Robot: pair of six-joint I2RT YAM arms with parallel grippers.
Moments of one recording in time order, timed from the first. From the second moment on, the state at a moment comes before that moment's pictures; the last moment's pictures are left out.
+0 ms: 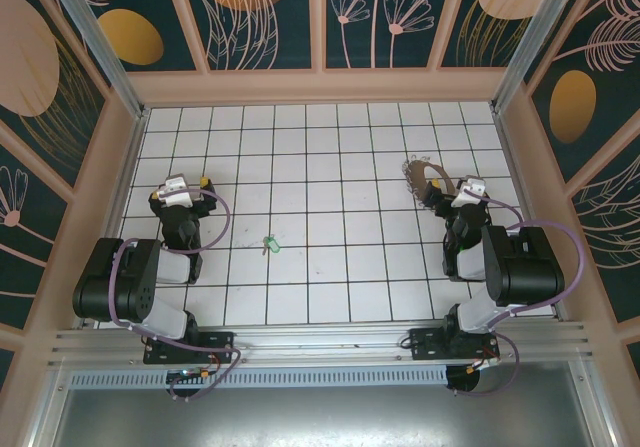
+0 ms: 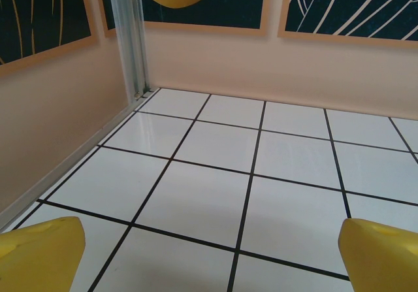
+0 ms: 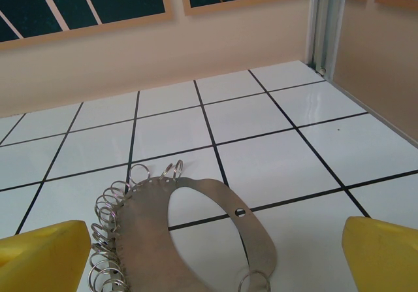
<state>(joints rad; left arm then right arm) -0.04 1.52 0.23 1.18 -0.29 -0.08 -0.02 1.56 0.21 1.22 0.08 0.13</state>
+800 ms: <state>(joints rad) -0.04 1.52 0.23 1.18 -0.29 -0.08 -0.02 1.56 0.21 1.22 0.08 0.13</state>
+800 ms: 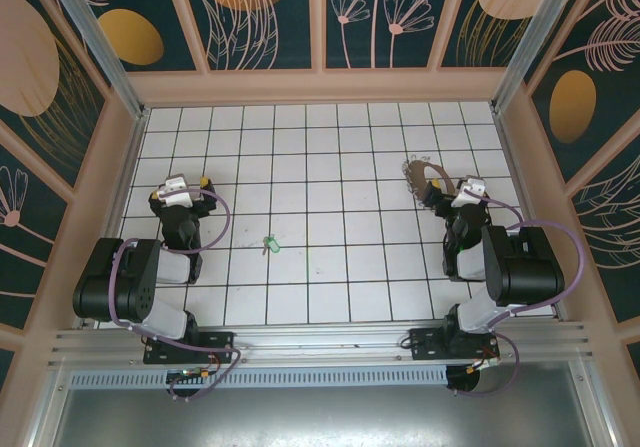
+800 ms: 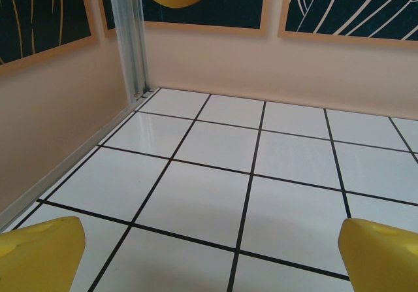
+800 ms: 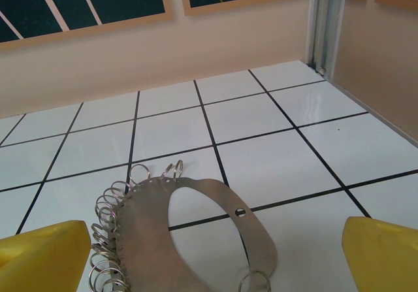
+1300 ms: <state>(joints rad) -0.04 1.27 0.42 0.75 -0.24 -0.15 0.06 1.21 0.20 0.98 0.16 0.15</state>
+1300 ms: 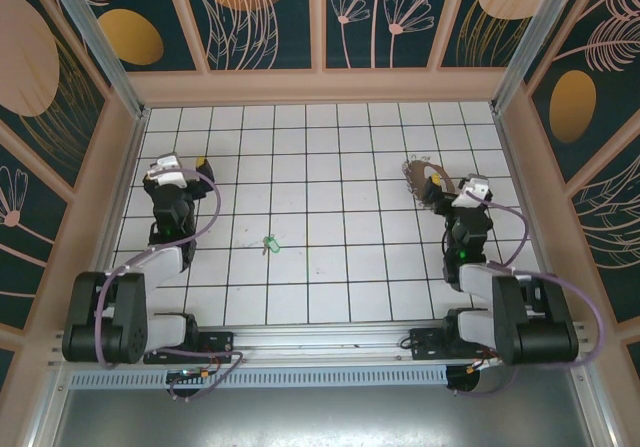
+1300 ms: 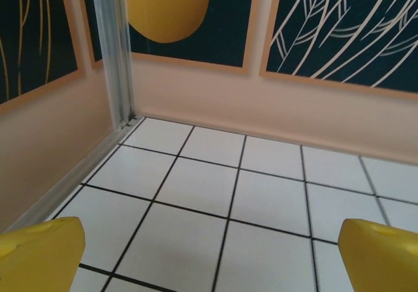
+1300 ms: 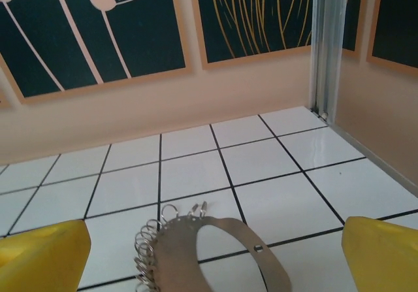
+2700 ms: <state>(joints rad) -0.37 1.31 0.72 0.23 0.36 -0.50 0.13 1.92 1.27 -0.41 -0.04 0.10</state>
